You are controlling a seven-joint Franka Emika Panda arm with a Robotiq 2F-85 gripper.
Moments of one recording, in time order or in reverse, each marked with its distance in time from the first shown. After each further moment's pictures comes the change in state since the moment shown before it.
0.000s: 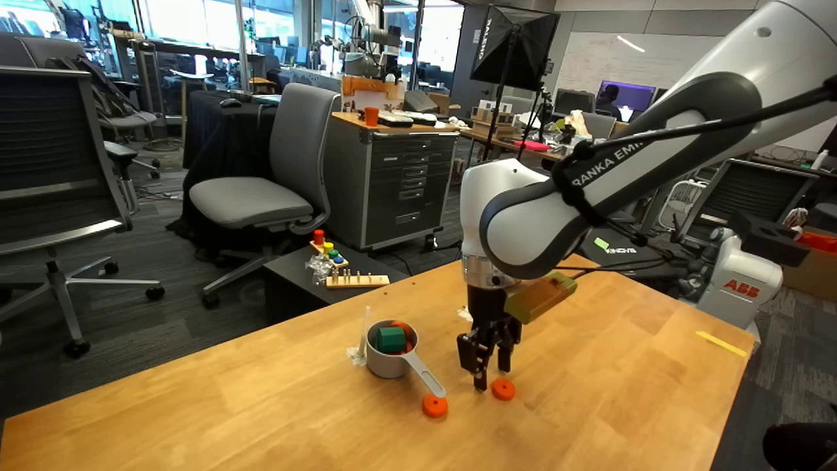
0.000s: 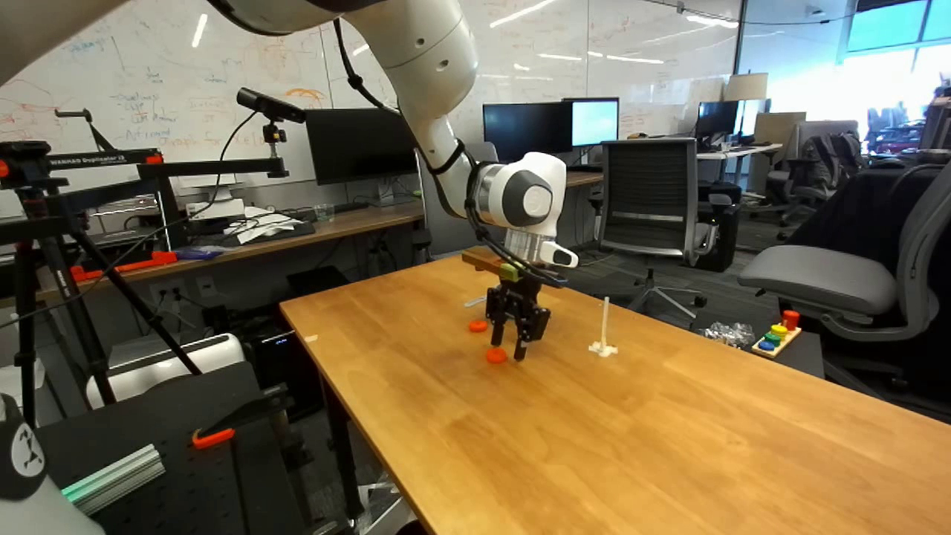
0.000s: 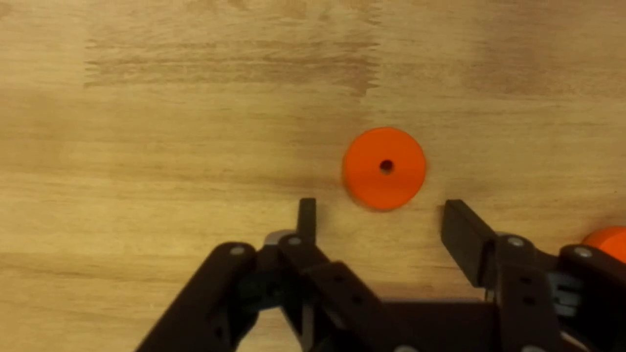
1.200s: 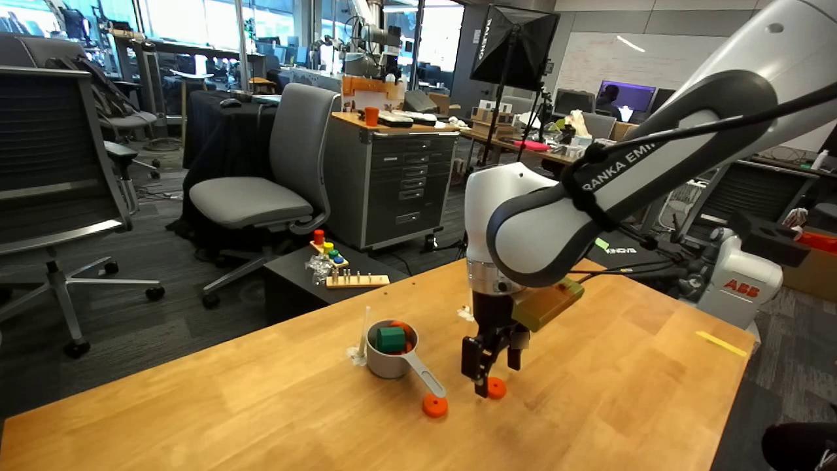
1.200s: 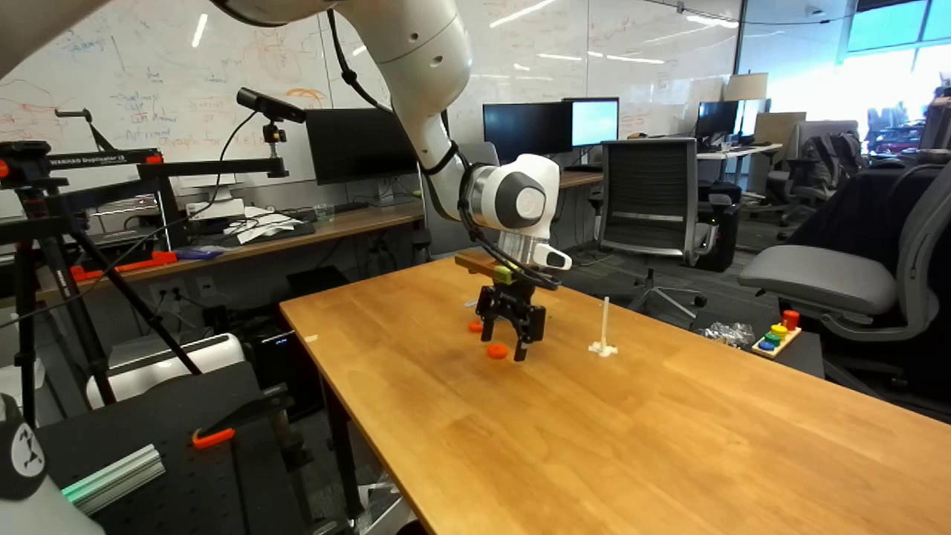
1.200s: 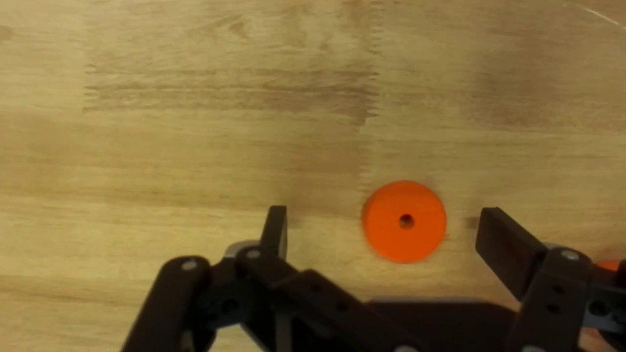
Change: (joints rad) arm 0.007 -0.024 0.000 -0.056 -0.007 0.026 -0.004
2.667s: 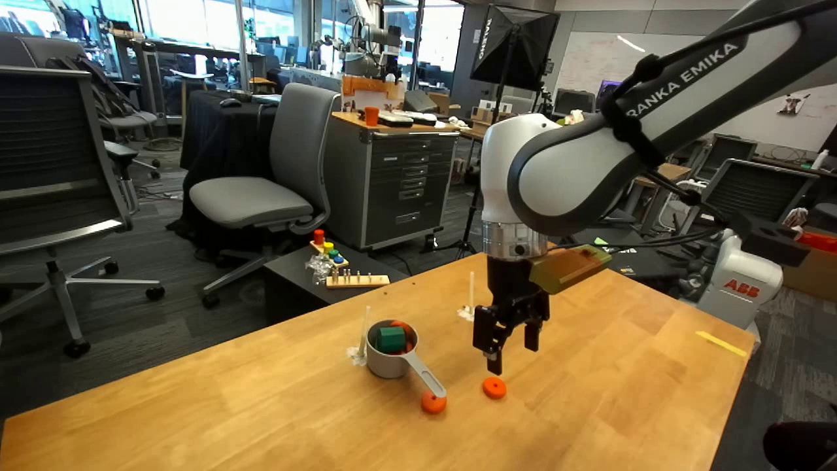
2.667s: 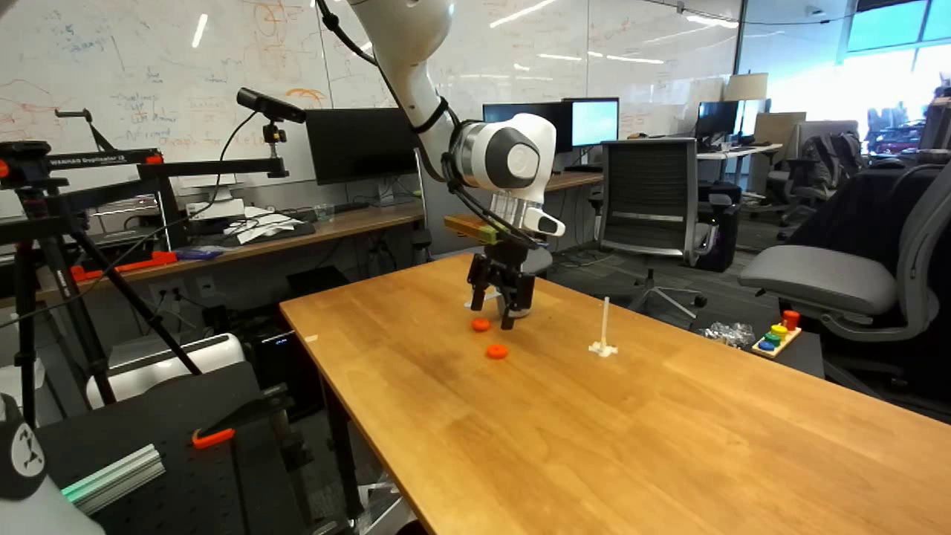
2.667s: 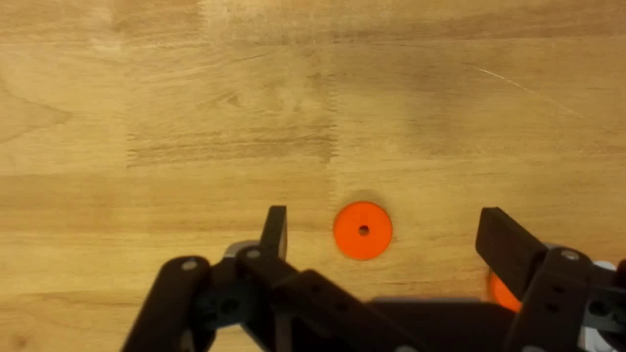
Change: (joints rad) arm -0.008 -0.171 0.014 -0.120 0.044 -0.060 0.049
